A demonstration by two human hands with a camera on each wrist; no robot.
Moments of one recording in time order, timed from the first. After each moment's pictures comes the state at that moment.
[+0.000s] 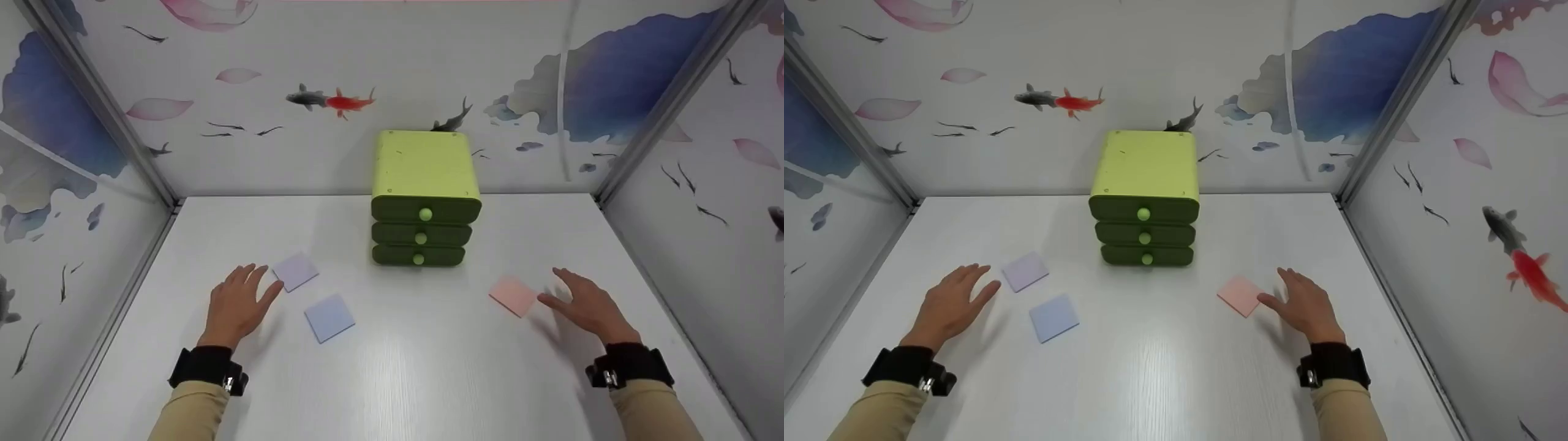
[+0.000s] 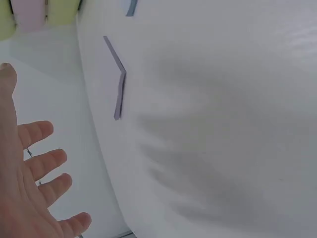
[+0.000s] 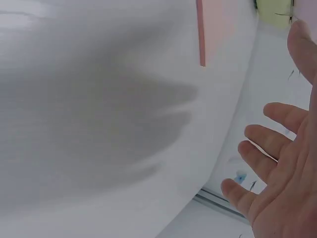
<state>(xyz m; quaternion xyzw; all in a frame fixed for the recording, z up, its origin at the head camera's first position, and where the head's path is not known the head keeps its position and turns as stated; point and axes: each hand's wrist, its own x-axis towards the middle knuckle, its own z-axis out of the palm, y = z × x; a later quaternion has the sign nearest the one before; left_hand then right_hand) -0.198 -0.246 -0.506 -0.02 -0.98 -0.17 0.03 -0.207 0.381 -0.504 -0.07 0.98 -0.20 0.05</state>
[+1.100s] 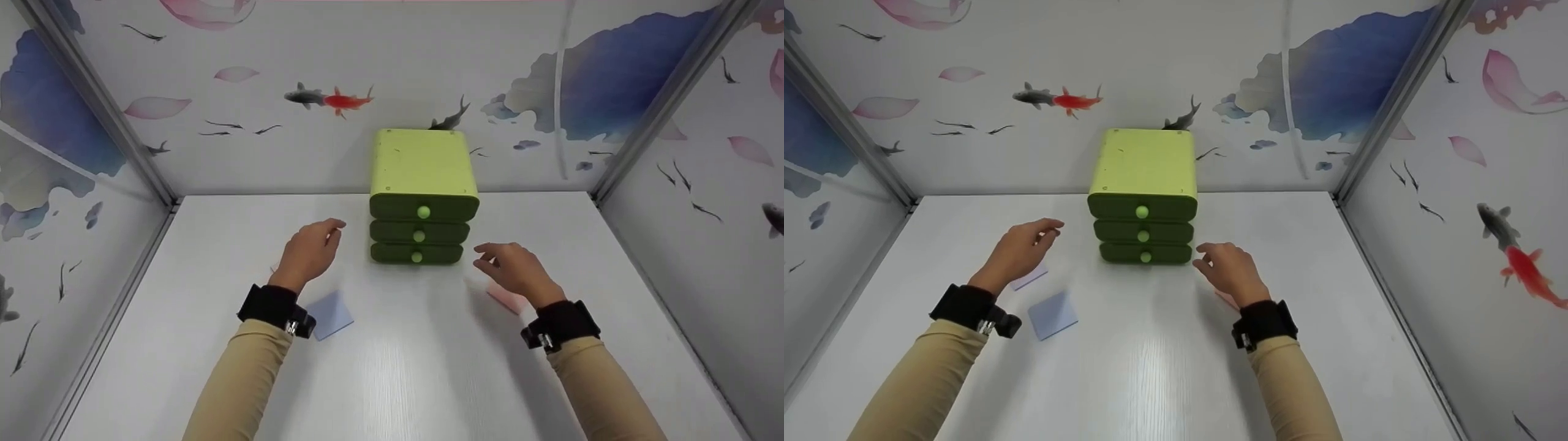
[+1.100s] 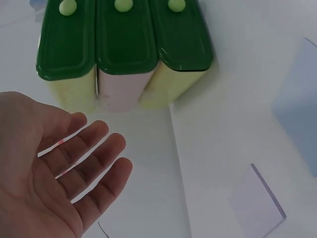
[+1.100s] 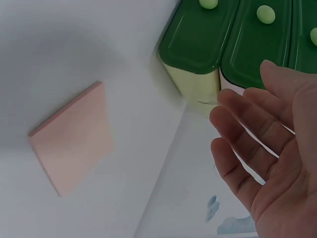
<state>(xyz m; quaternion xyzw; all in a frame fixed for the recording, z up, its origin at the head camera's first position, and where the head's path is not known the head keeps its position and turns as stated) -0.252 -0.128 -0.422 -0.10 -0.95 -0.29 0.03 -0.252 0.257 -0.457 -0.18 0.96 -0.21 0.01</state>
